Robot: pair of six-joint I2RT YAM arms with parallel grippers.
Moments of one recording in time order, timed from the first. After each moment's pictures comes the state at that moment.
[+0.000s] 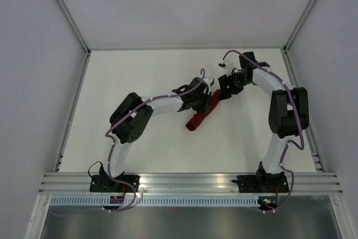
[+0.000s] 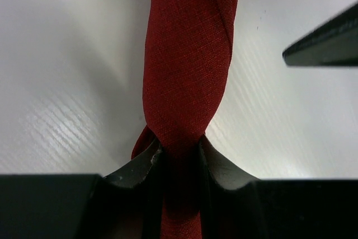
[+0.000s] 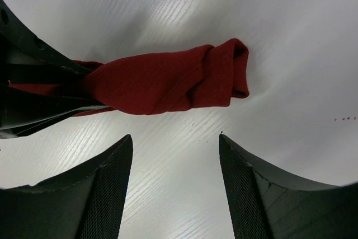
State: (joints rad) left arm -0.80 2.11 1.43 -0.14 0.10 -0.34; right arm 0.12 1.92 1.45 -0.72 -0.55 -0.40
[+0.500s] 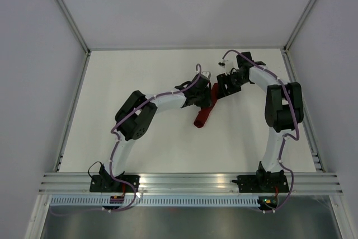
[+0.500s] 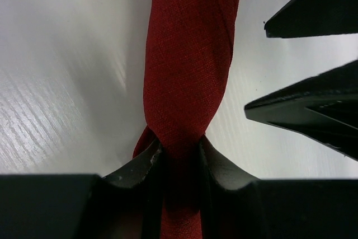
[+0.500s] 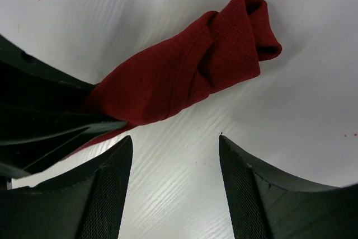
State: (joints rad) left arm -0.79 2.20 1.57 -0.15 0.05 -0.57; right arm 0.12 2.01 1.50 -0.70 -0.53 -0.28
